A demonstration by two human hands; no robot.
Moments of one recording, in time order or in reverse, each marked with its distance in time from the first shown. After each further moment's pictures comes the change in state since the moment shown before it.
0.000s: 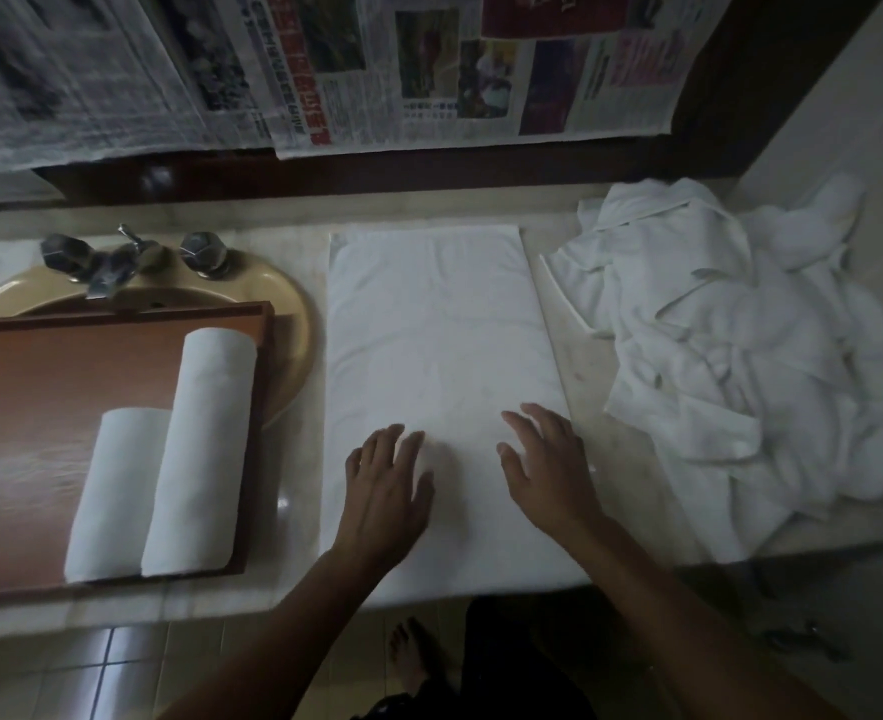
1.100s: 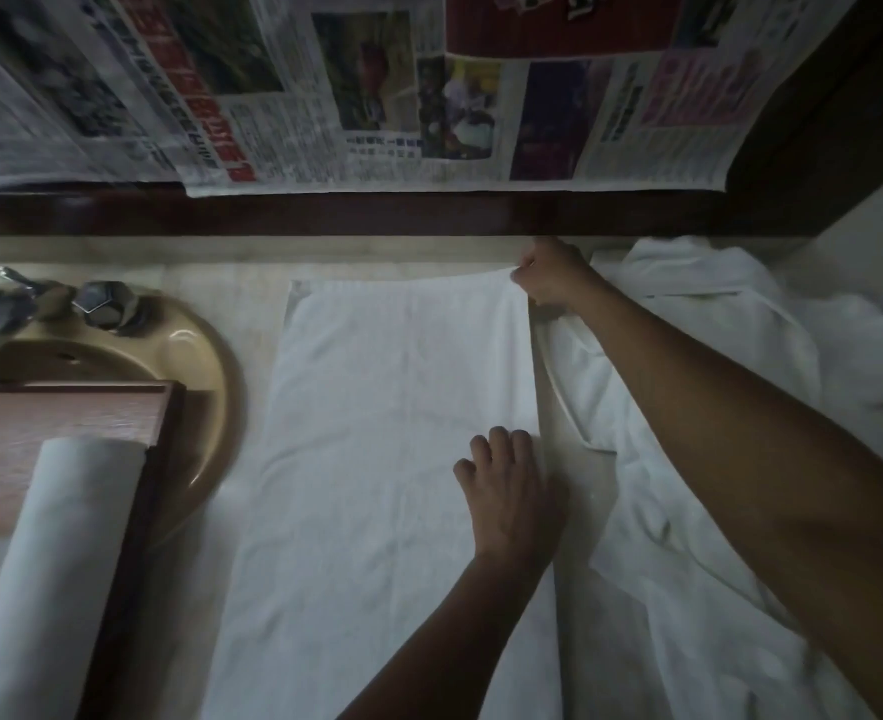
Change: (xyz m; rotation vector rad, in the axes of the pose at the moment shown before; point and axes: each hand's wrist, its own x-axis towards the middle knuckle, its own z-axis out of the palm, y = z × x) left_hand 0.208 0.178 0.085 0.049 -0.007 -0.260; right_hand 0.419 0.089 -0.036 0.092 -0.363 0.227
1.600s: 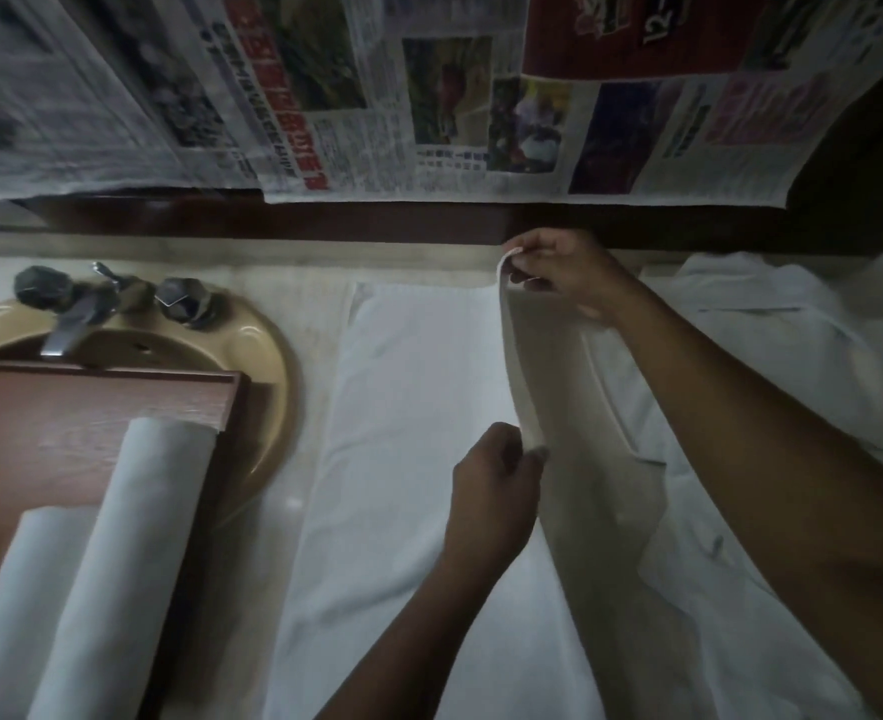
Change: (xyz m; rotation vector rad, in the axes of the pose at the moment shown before) left_hand -0.003 -0.049 -0.097 -0.760 -0.148 -0.223; right_hand -0.026 -0.041 -0.004 0.739 -0.198 -0.245
